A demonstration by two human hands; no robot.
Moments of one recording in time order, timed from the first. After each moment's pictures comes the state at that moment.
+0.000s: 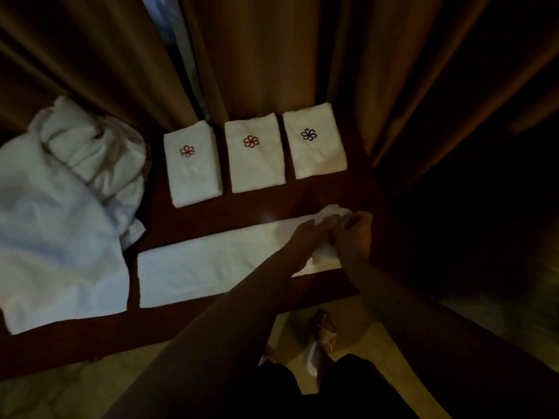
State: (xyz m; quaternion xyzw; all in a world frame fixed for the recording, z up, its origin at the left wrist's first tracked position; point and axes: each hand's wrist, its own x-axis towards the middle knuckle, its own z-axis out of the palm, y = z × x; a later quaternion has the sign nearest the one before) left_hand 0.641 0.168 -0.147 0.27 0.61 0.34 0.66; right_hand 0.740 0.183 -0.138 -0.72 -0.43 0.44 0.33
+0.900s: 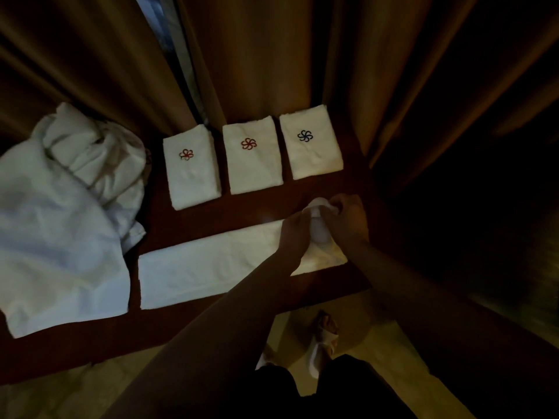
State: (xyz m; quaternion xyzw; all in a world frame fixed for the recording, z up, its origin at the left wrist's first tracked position) left_hand 0.637 0.163 -0.143 0.30 0.69 0.44 0.50; right_hand 0.746 0.206 -0.126 -0.64 -0.64 0.34 0.25
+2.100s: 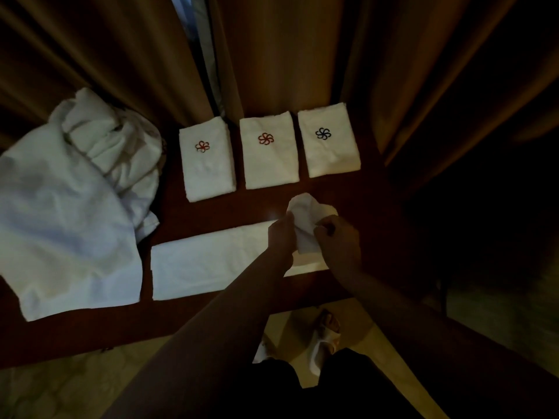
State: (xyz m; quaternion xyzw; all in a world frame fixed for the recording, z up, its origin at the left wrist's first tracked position) left_hand 0.584 0.146 -0.147 0.04 0.69 0.46 0.56; right_hand 0.701 0.153 -0.116 -0.62 -0.65 0.37 0.24
